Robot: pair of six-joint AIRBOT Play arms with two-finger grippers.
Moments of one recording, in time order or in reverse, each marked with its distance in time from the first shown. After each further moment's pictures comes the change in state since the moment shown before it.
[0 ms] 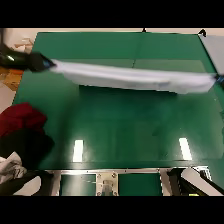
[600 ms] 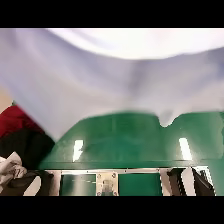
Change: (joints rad) left arm 0.000 0.301 0.408 0.136 0.132 -0.140; right arm 0.000 0.385 0.562 0.022 -0.299 0.060
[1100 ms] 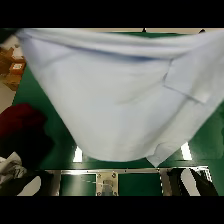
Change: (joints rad) left arm 0.000 -0.257 -0.355 -0.019 -0.037 0.048; right arm 0.216 -0.112 -0.609 -0.020 -0.081 -0.070
